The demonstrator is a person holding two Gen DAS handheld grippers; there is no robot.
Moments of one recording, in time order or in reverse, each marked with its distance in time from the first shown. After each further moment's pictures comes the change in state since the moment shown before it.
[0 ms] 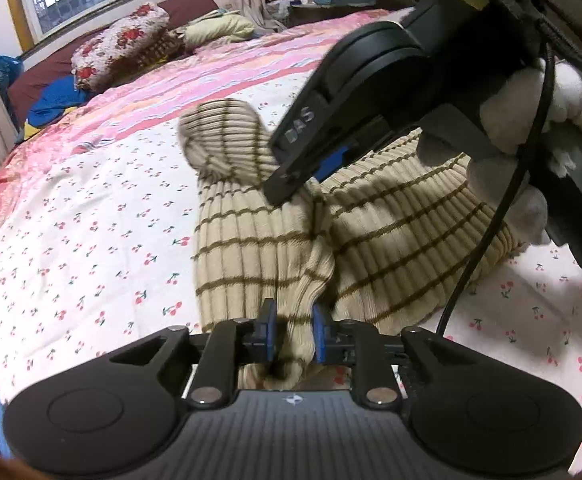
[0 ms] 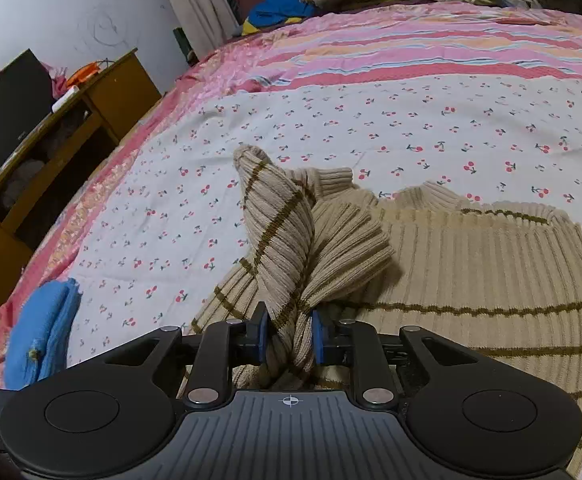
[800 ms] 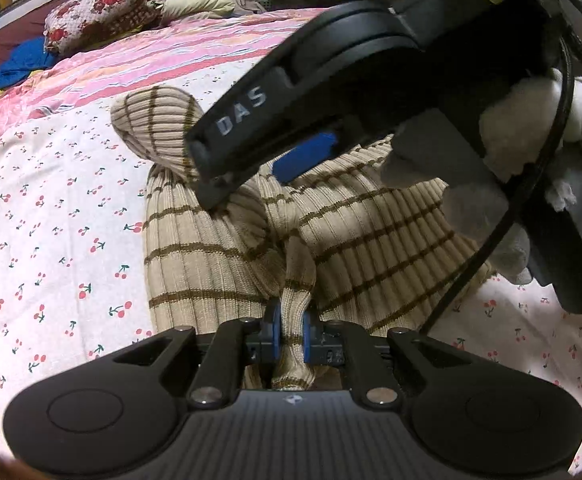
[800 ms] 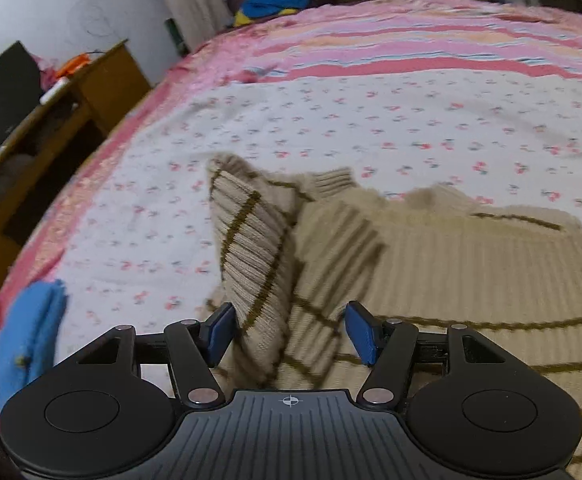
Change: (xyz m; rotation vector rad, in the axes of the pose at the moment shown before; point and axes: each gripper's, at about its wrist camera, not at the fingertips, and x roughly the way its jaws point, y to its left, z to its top) left arm 0.037 0.022 0.011 -0.072 0.052 -0.167; right arm 0.022 0.010 0.007 -0.001 0.022 -0.044
